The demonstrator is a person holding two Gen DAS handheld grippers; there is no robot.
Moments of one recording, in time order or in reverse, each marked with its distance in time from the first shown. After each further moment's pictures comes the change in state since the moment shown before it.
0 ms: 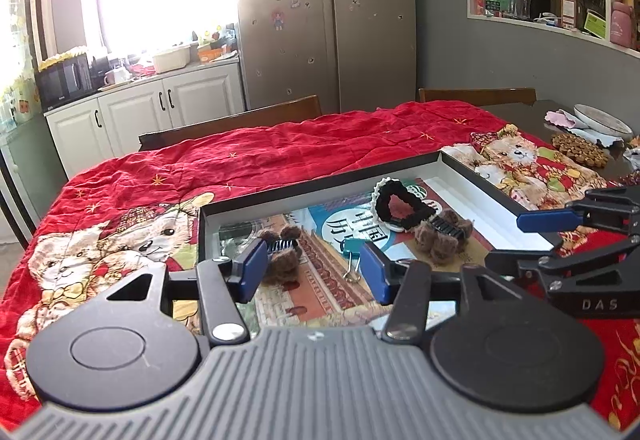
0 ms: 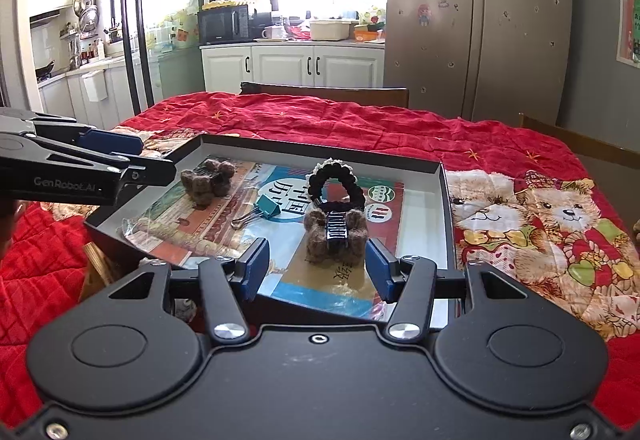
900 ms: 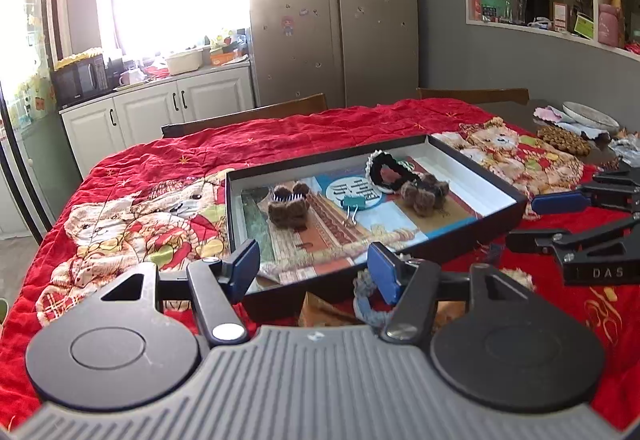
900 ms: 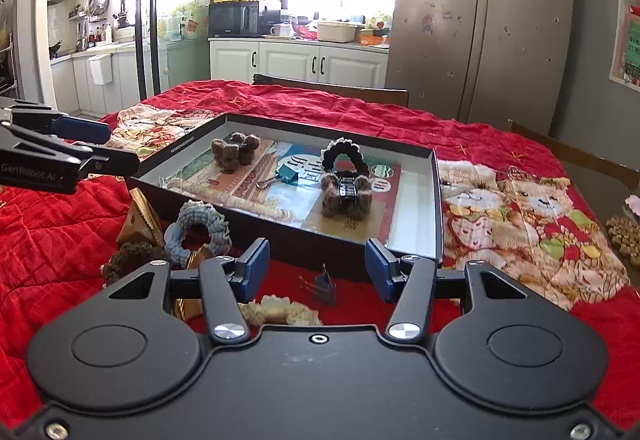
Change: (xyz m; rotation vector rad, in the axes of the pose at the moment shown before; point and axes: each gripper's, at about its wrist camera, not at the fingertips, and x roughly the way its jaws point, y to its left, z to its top) left arm -0.072 -0.002 -0.044 -0.011 -0.018 0.023; right arm -0.064 0.021 -0.034 -0.065 0.000 -0.019
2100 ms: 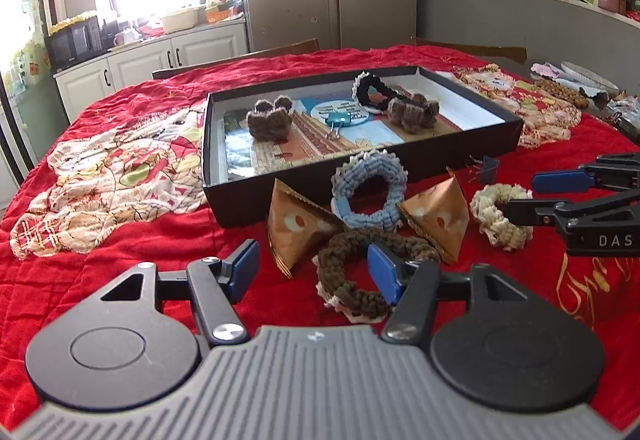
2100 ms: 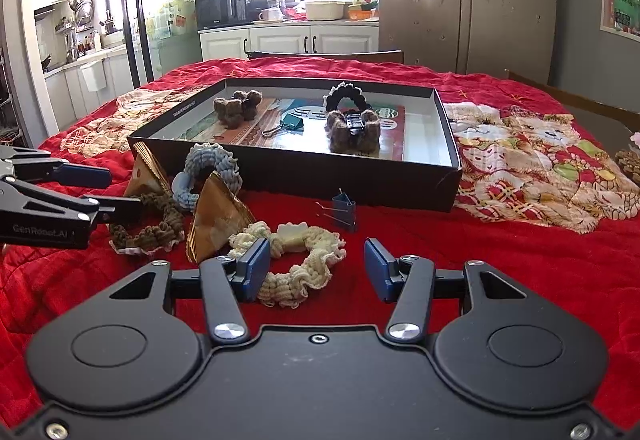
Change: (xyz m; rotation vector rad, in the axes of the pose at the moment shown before) left arm 0.015 -0.017 -0.057 -0.017 0.114 -0.011; right arm 0.005 0.009 -0.048 0.104 0.051 0.013
